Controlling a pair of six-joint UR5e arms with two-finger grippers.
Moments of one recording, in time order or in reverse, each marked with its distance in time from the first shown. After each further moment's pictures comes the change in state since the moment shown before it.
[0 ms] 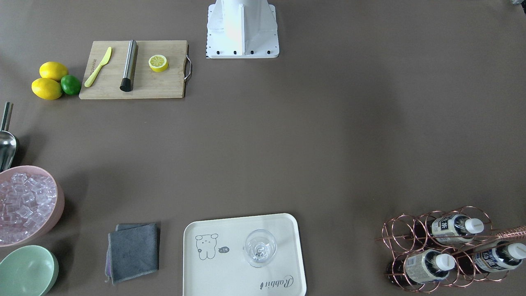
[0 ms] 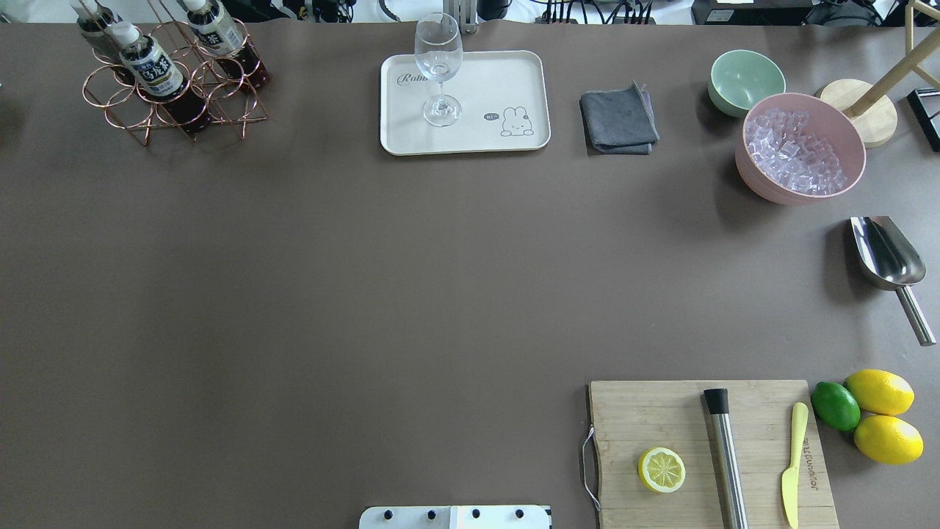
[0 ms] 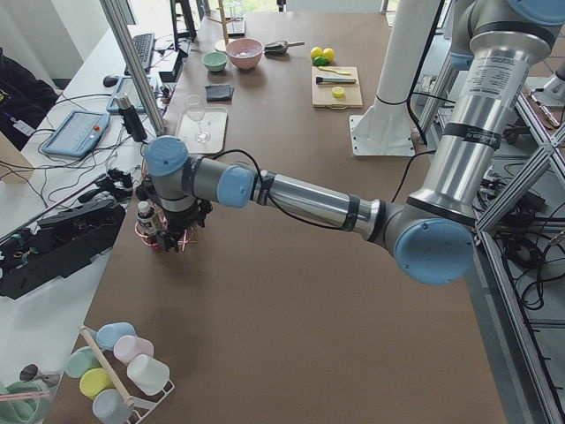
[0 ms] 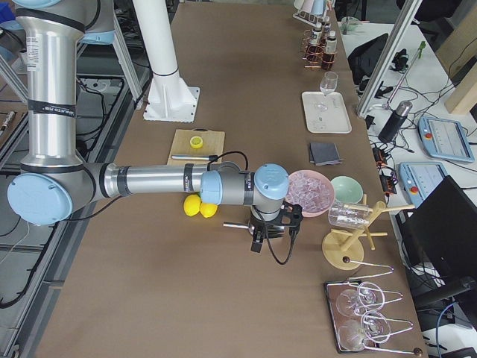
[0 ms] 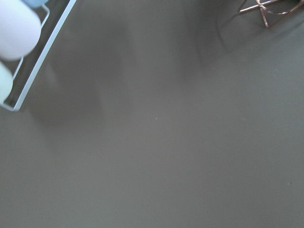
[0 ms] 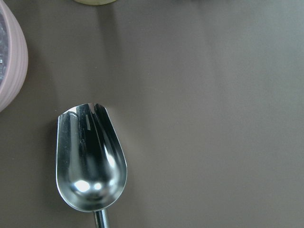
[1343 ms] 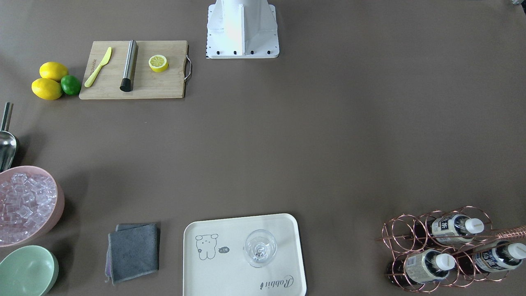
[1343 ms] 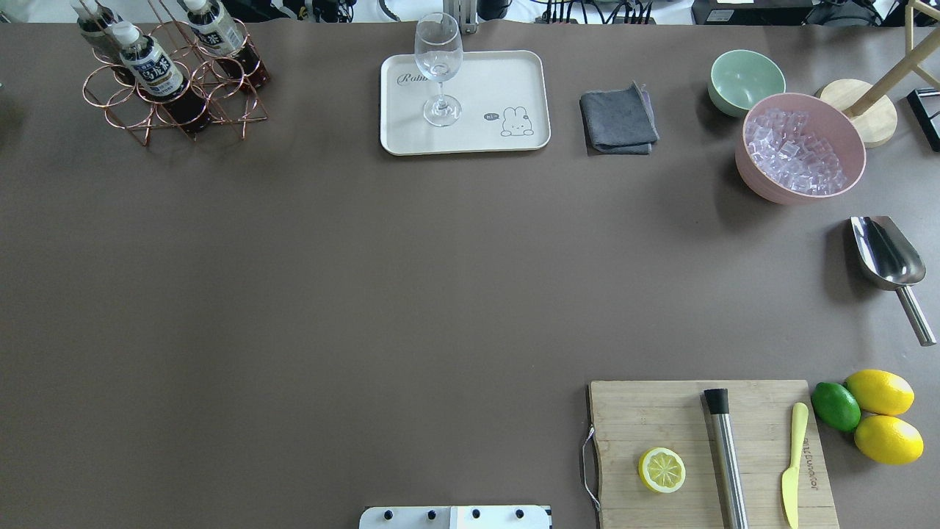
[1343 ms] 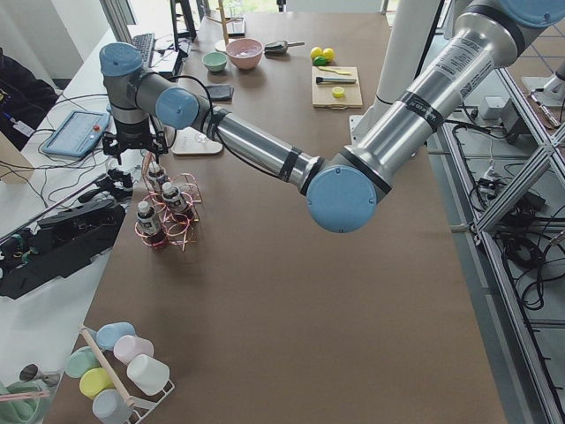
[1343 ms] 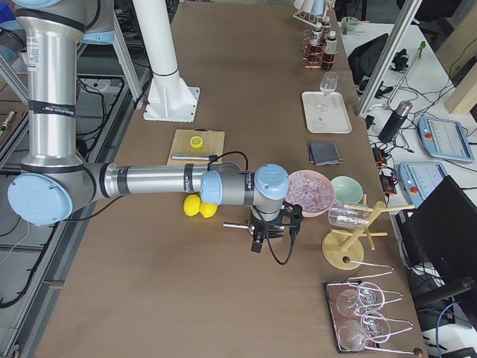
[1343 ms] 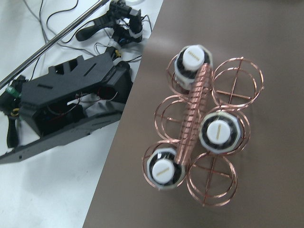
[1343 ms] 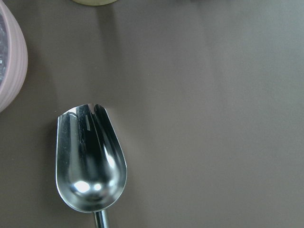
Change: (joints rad) left arm 0.080 -0.388 0.180 -0.053 0.053 0.454; right arm 0.000 0.001 -0.001 0.001 -0.001 0.001
